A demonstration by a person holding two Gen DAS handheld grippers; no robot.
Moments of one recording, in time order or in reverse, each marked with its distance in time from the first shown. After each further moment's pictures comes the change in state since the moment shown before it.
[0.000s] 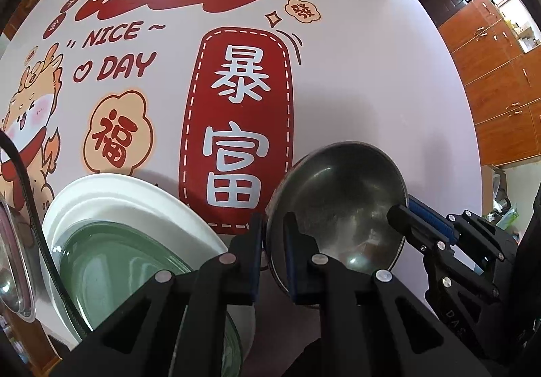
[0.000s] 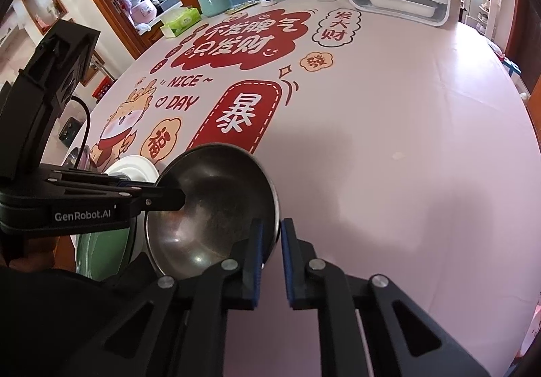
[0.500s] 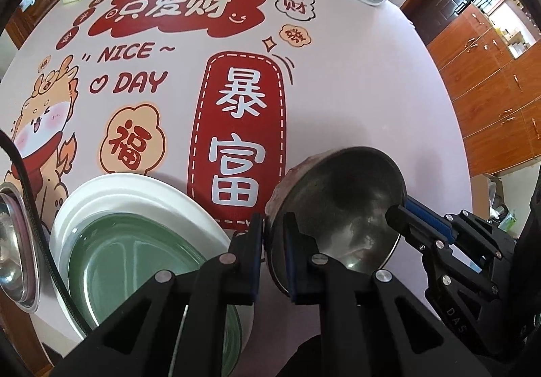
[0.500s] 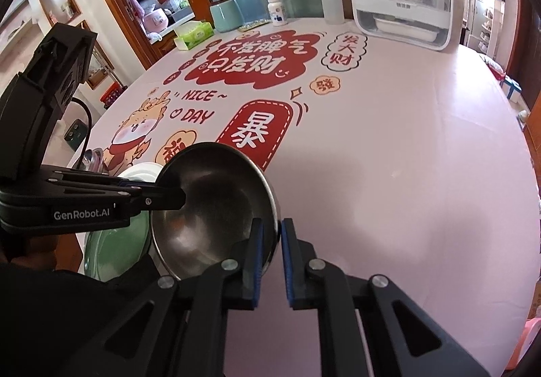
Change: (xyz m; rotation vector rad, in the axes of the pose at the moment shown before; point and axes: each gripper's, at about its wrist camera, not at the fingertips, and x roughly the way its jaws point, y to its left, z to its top) left arm -0.032 0.000 -0.021 0.012 -0.104 -0.016; right arm -0.025 0.013 -0.007 -0.039 -0.090 -0.008
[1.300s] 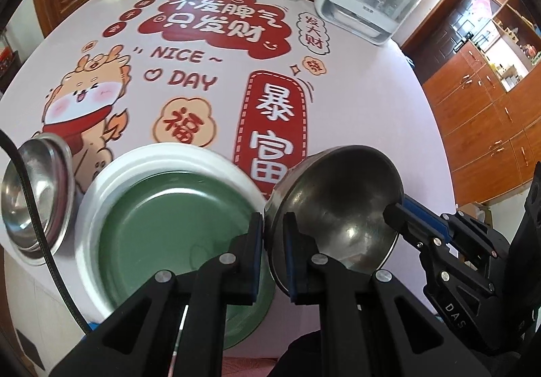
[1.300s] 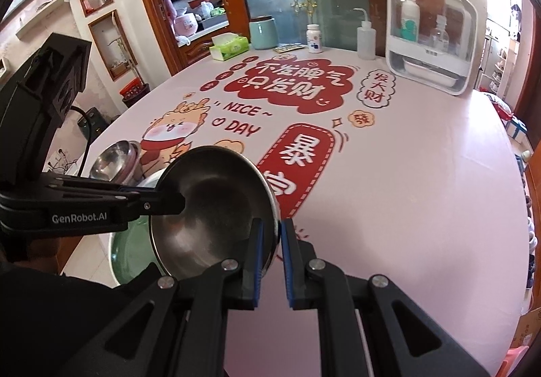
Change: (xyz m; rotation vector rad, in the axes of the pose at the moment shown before) left arm -0.061 0.047 -0.054 -0.093 -0.143 -0.032; right arm -0.025 0.071 -0.004 -0.131 -0.072 0.017
